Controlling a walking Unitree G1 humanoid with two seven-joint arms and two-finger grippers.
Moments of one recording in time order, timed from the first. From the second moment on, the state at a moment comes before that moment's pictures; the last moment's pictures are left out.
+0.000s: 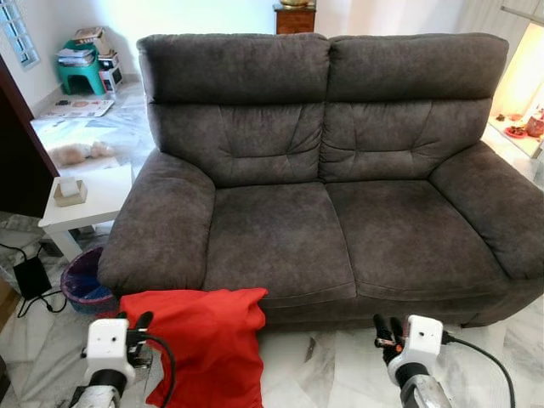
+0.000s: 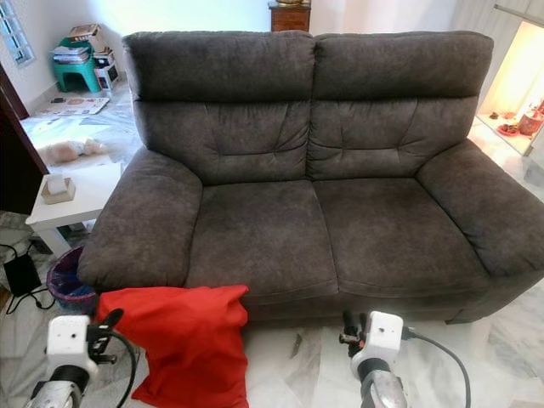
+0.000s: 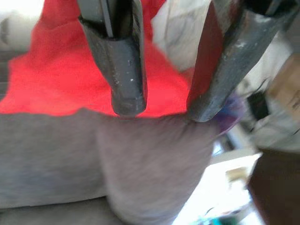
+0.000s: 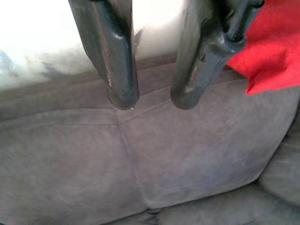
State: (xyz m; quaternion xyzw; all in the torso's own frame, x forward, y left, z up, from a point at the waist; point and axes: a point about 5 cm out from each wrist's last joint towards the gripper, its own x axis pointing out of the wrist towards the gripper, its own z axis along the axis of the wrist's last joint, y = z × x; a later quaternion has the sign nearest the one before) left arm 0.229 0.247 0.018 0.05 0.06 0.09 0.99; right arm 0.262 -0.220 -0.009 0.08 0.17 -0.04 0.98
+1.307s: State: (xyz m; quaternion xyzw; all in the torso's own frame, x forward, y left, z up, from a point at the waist) left arm 0.225 0.234 0.015 0.05 0.09 0.07 0.99; right arm 0.263 -0.206 -0.006 0.09 0.15 0.02 0.99
